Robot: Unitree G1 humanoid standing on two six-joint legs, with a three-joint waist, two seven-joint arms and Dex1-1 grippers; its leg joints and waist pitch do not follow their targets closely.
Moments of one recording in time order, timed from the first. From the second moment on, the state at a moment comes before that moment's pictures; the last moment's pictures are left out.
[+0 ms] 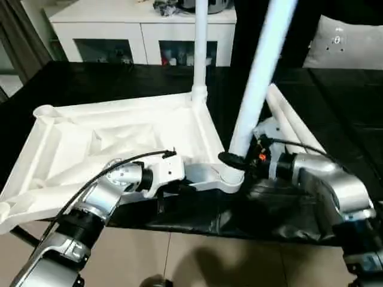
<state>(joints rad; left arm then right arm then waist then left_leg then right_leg) -0.53 0.39 -0.36 0.51 0.08 -0.08 -1.11 -0.46 -0.45 0.16 0.15 0.31 0.56 0.86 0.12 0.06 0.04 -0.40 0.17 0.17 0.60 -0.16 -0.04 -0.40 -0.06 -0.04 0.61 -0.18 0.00</state>
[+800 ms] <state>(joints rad) -0.54 0.37 -0.37 0.53 0.08 -0.08 -1.12 -0.38 -0.35 -0.01 0.29 0.43 0.48 0.90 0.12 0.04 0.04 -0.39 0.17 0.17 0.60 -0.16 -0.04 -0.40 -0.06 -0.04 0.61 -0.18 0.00</state>
